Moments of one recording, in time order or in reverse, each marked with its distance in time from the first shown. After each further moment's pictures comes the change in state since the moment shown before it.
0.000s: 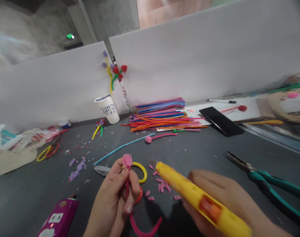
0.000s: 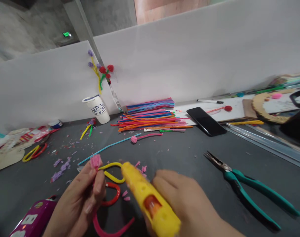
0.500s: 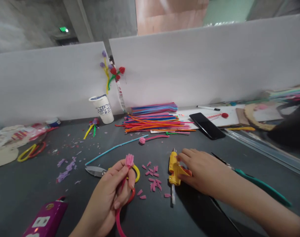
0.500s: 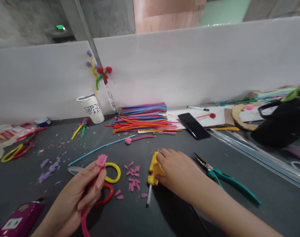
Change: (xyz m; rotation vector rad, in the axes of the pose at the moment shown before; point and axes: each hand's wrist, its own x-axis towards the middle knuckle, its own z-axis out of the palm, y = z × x) left_hand 0.011 0.001 -0.008 0.117 -0.067 -0.100; right_hand 0.026 0.037 -0.011 -0.416 -0.384 0.153
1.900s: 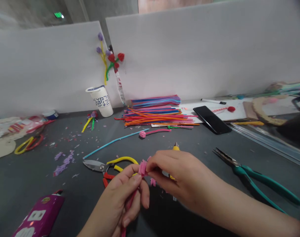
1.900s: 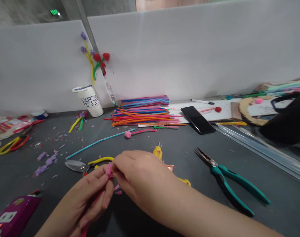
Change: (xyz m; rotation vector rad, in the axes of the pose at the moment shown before) left_hand -0.010 -0.016 0.014 0.002 -0.071 -0.162; right_hand 0.018 -0.060 -0.024 0.588 0.197 -0.297
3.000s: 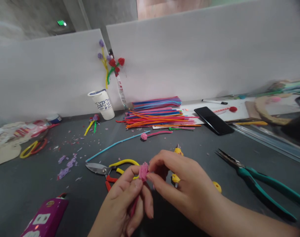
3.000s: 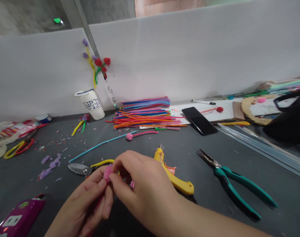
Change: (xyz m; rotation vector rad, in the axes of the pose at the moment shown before) left_hand -0.002 -0.004 -0.001 -0.061 -0.052 0.079; right_hand -0.008 -0.006 0.015 0.283 0.250 0.163
